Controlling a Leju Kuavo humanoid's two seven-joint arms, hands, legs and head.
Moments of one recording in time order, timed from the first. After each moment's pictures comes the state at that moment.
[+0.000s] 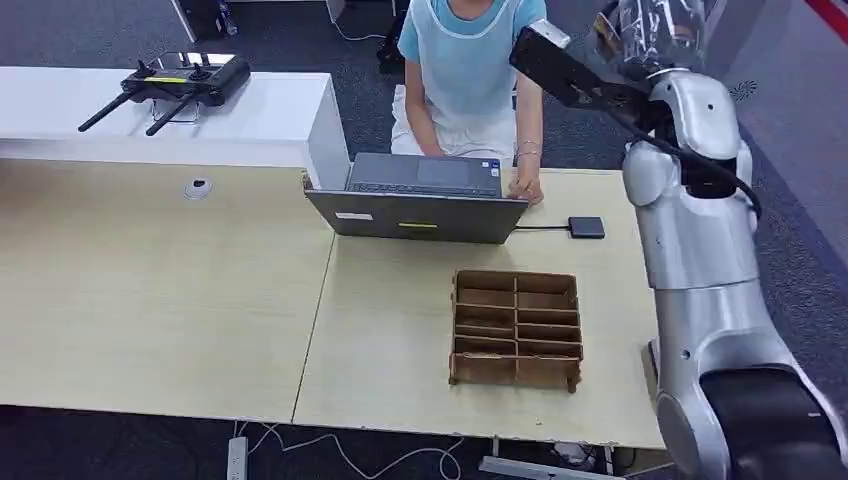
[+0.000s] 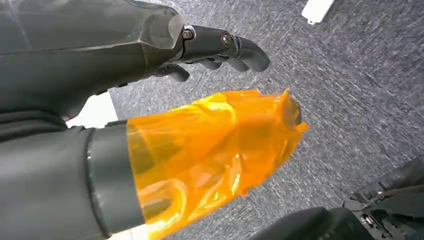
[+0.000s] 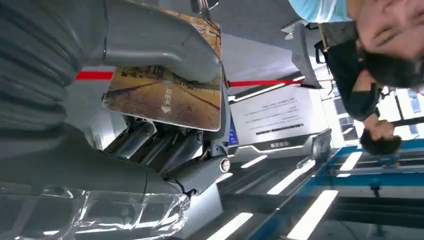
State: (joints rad) left arm -0.15 -0.08 -1.52 -0.04 0.74 0.28 0.07; right arm -1.02 -0.05 0.19 -1.13 1.33 0.15 0.02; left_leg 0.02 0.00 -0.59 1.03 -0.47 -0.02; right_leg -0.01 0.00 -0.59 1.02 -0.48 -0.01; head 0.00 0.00
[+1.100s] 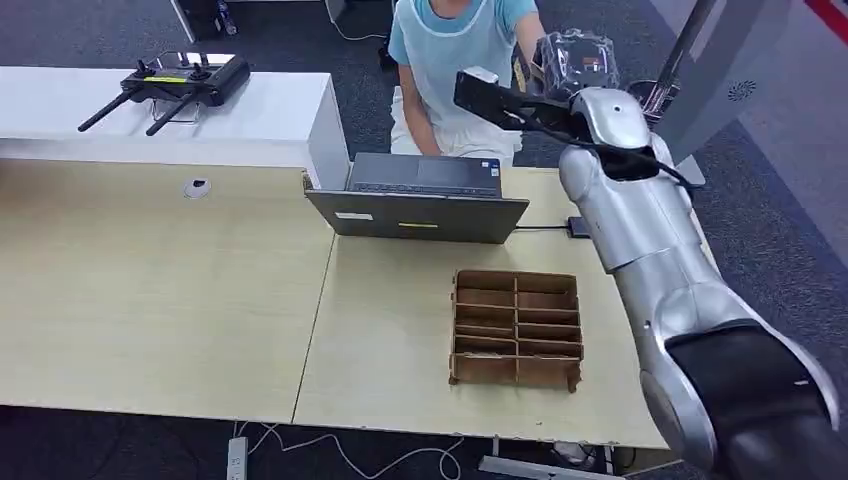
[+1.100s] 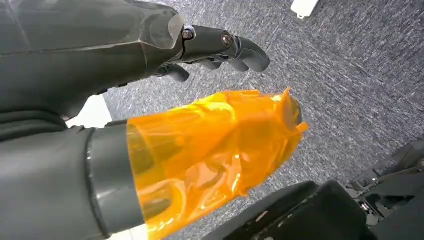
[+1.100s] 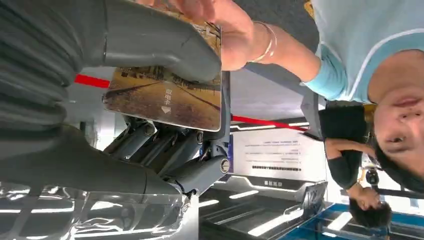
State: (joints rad) left arm -0.15 -0.08 -1.52 -0.06 0.73 0.25 0.07; right arm -1.13 0.03 0.30 -0.73 1.34 0.09 0.06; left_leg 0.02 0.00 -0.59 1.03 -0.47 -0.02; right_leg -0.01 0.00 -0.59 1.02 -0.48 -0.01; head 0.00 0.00
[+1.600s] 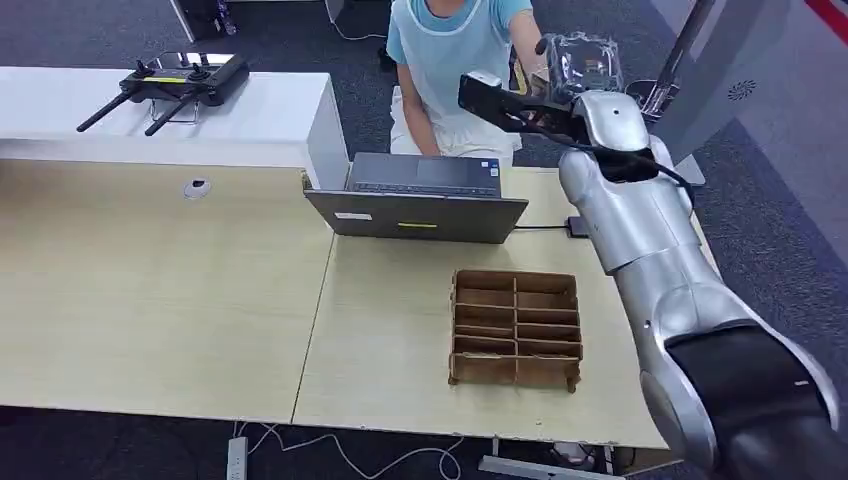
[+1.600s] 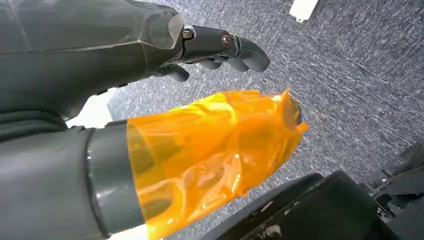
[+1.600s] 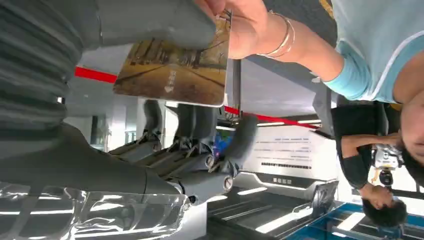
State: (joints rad) left arm -0.15 -0.08 -1.52 -0.06 0.66 0.25 0.09; right arm -1.13 0.03 0.30 -0.72 1.39 0.08 0.07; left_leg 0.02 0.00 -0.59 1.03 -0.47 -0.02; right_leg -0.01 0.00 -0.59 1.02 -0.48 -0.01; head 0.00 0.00
